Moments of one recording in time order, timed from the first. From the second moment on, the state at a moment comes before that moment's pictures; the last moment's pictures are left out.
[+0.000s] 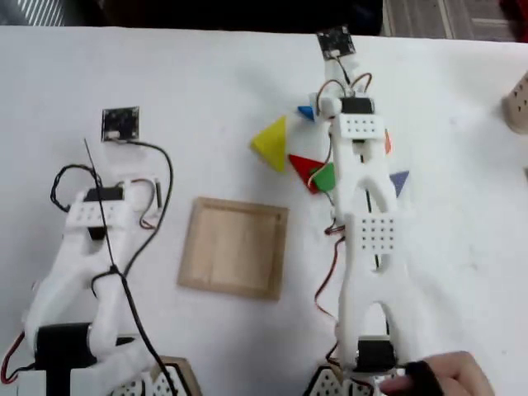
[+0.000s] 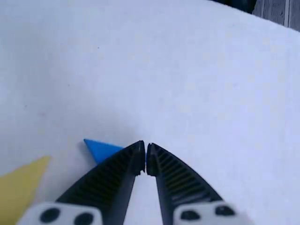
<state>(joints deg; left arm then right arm) -9.2 -13.6 47.6 37.9 2.2 -5.0 67.6 -64.8 49.3 16.5</state>
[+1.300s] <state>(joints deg) -9.1 -13.6 49.8 35.8 -1.6 -6.3 59.9 -75.4 97.4 16.4</state>
